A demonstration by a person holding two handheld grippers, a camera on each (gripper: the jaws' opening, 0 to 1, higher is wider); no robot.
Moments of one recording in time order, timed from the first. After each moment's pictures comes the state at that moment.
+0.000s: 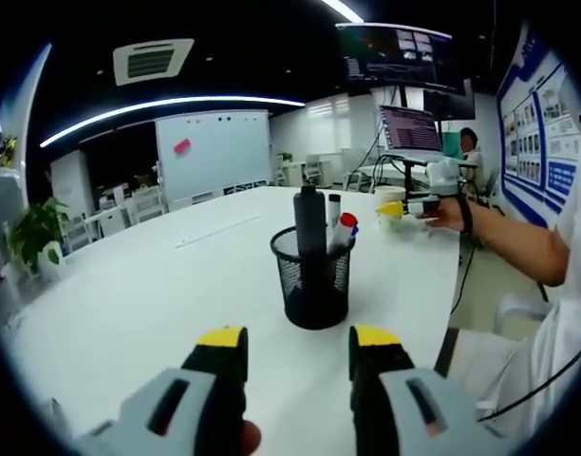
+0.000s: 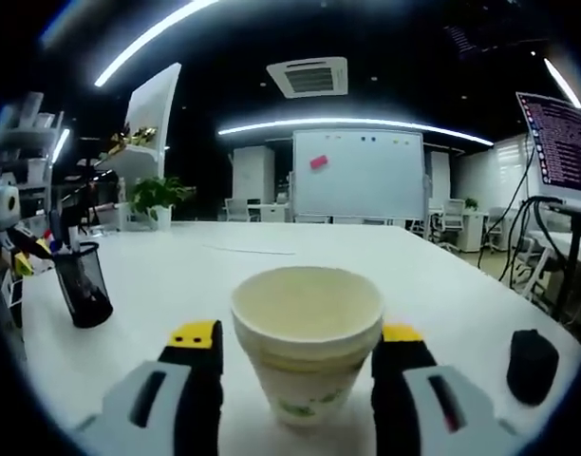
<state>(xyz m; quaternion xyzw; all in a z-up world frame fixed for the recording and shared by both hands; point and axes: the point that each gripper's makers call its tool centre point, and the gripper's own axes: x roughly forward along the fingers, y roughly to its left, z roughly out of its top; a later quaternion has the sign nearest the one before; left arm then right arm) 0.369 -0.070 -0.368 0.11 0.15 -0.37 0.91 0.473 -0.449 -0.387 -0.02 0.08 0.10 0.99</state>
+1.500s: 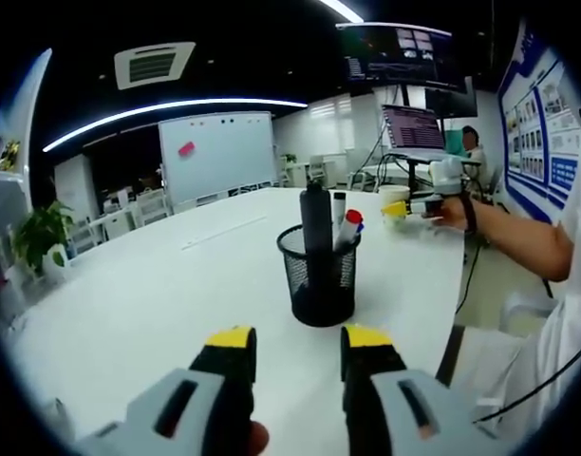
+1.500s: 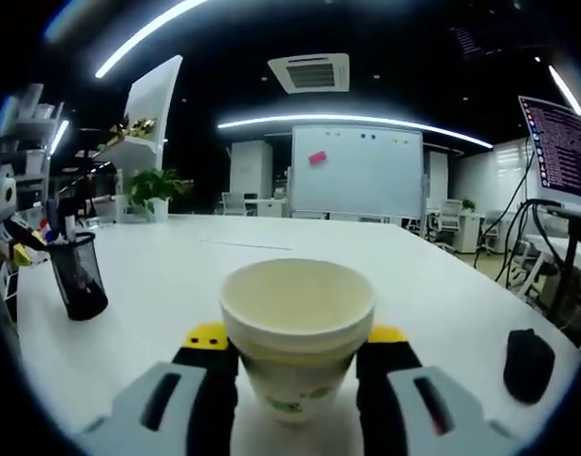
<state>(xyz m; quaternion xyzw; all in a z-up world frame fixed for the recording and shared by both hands) 0.371 -0.065 -0.369 0.12 0.14 -0.36 0.91 0.472 -0.448 -0.390 -0.03 0.08 0.09 0.99</state>
